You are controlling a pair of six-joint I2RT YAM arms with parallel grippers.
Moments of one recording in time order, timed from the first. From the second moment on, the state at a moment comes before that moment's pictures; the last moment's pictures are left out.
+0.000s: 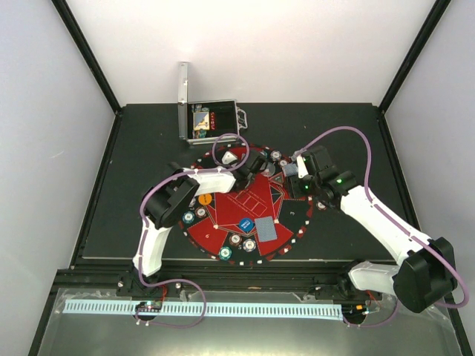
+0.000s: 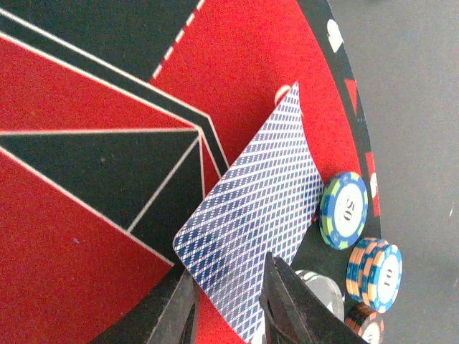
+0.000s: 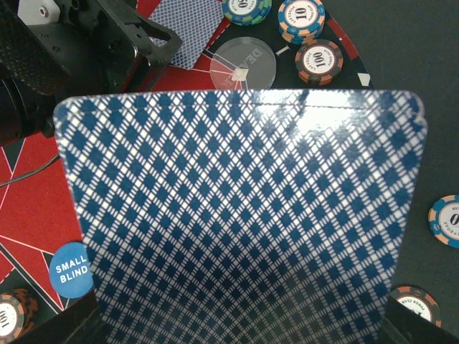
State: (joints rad) left arm -0.75 2.11 1.33 -0.09 -0.41 -1.61; right arm 0.50 1.23 0.94 -0.63 -0.05 0.18
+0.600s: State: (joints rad) left arm -0.77 2.07 1.27 -0.04 -0.34 -1.55; right arm 0.50 1.23 0.94 -0.63 -0.05 0.18
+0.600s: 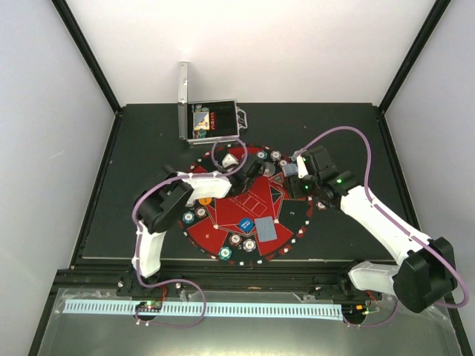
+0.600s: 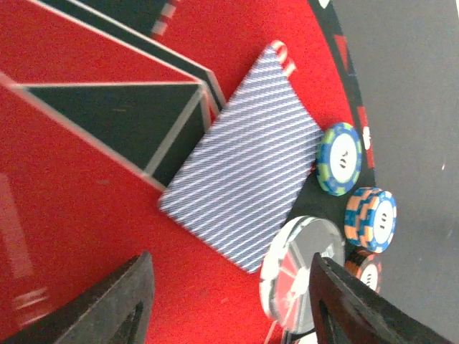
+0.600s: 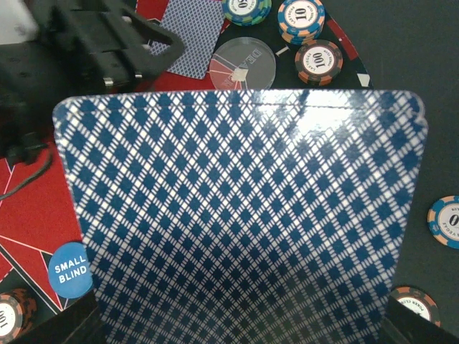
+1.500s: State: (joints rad) left arm -0.40 1.04 0.61 -0.10 0.41 -0.73; right arm 0.80 1.45 0.97 -0.73 -0.09 0.06
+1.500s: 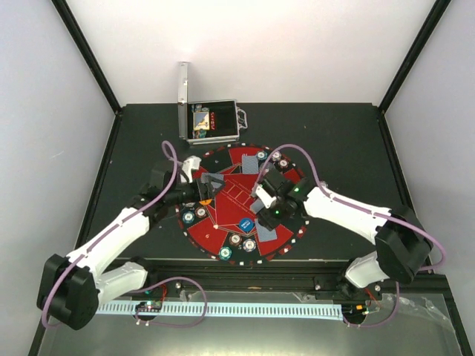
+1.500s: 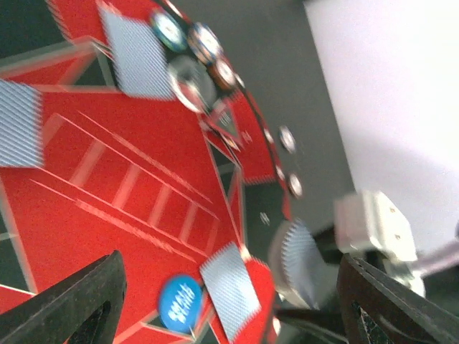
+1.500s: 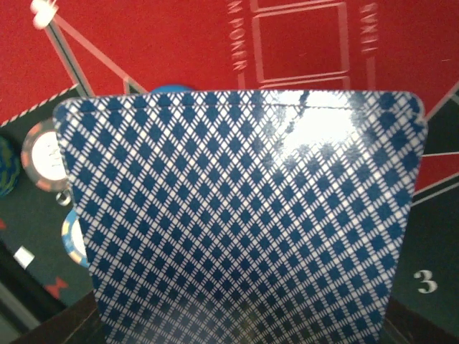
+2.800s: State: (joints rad) left arm -0.49 1.59 0.72 -0.12 1.12 -0.54; right arm 0.99 1.49 1.07 -0.83 -0.13 0.02
